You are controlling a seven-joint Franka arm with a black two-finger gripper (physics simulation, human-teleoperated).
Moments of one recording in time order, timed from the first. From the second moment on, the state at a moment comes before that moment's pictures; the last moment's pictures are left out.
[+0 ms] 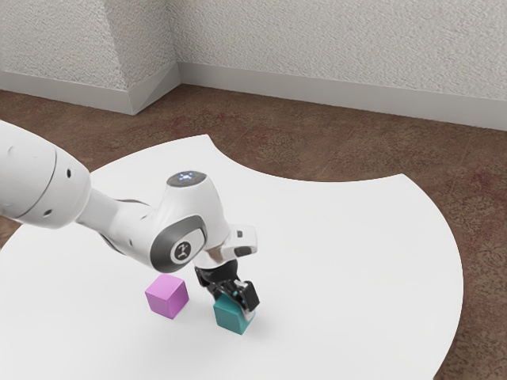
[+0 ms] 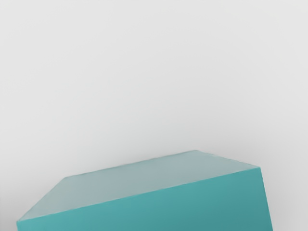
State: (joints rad) arm -0.03 0.20 -0.27 -2.32 -0.13 2.57 0.00
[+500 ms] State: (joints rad) arm -0.03 0.12 -0.28 -2.33 -0.12 2.56 -0.02
